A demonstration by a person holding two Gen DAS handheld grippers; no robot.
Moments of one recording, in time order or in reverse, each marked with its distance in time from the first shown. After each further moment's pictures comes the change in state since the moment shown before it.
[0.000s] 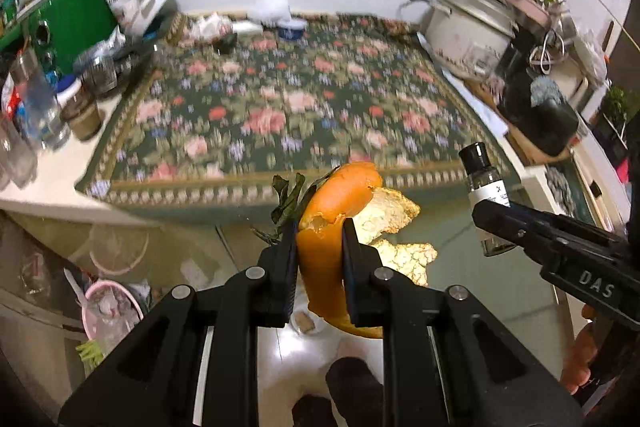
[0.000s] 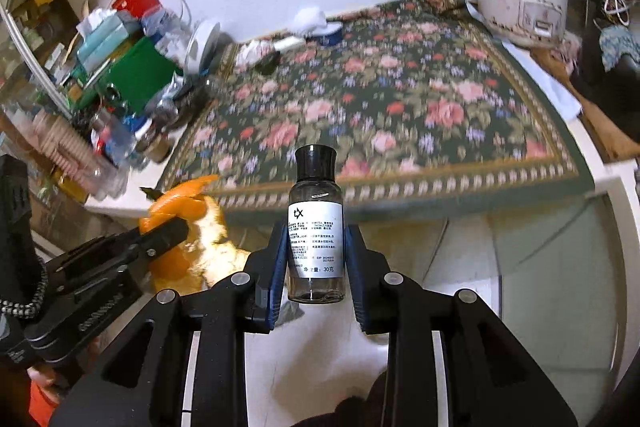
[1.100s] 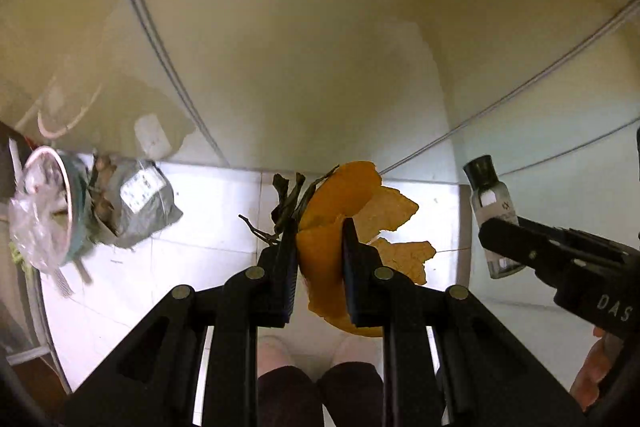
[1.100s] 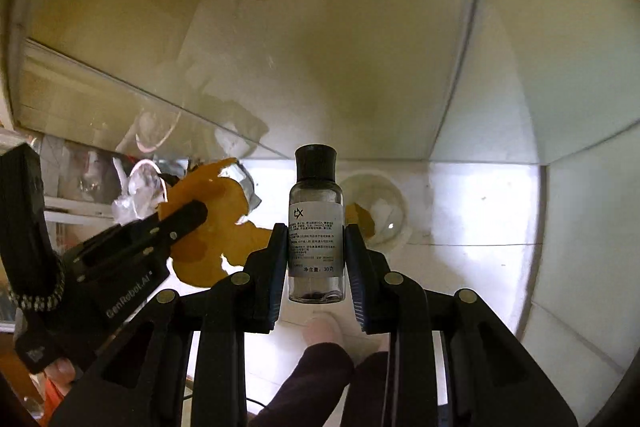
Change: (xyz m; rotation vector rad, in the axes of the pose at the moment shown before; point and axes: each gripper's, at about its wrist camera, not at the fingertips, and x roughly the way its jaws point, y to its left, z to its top) left arm 0.349 0.049 -0.228 -0.208 0.365 0.075; right arm 0.320 -0.151 -0.182 0.047 0.475 0.056
